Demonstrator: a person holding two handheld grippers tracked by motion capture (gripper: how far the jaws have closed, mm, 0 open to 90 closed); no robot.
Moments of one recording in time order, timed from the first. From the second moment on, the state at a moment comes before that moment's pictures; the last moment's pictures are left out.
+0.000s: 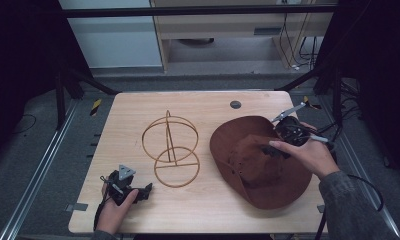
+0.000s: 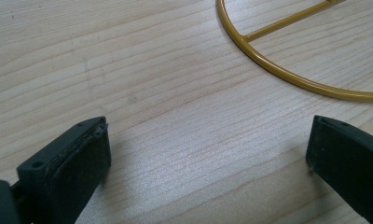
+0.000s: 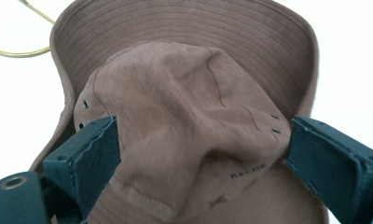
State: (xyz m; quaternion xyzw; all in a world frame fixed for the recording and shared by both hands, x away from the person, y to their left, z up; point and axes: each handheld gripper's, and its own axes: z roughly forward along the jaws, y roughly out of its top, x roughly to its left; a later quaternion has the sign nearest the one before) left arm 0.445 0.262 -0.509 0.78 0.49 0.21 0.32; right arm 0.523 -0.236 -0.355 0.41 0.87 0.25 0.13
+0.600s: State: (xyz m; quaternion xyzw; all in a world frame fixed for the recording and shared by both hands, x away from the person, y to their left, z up) left arm 0.446 0.262 -0.509 0.78 0.49 0.21 0.32; right arm 0.537 -0.215 -0.385 0.39 0.89 0.23 0.10
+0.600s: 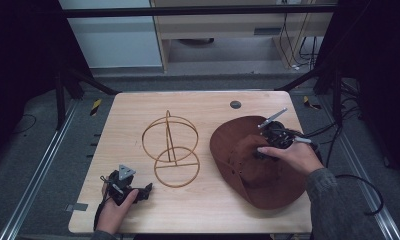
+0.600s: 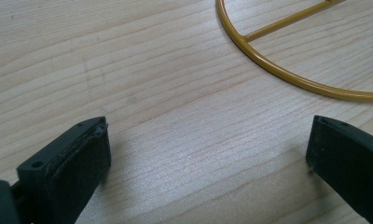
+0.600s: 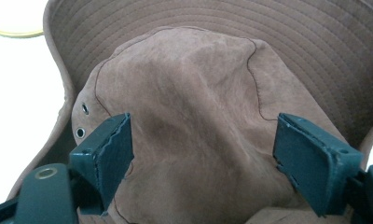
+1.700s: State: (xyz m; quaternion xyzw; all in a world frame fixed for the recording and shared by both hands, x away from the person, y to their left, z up) left arm 0.446 0.262 -0.509 0.78 0.49 0.21 0.32; right arm 0.540 -0.220 -0.399 0.39 0.90 0.20 0.09
